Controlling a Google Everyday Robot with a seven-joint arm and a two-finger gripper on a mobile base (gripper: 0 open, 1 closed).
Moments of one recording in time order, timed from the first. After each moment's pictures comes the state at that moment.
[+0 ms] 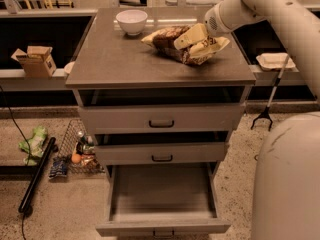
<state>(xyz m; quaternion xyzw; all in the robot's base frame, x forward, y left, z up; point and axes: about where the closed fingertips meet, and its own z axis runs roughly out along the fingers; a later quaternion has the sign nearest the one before) 0.791 -0.128 0.896 -0.32 0.86 0.14 0.38</state>
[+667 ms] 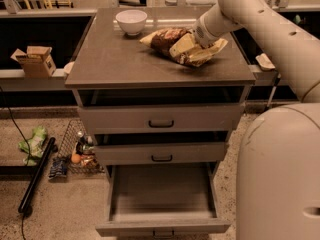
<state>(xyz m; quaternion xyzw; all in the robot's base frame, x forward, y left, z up) 0.810 -0.110 0.855 -0.30 0.88 0.10 0.35</state>
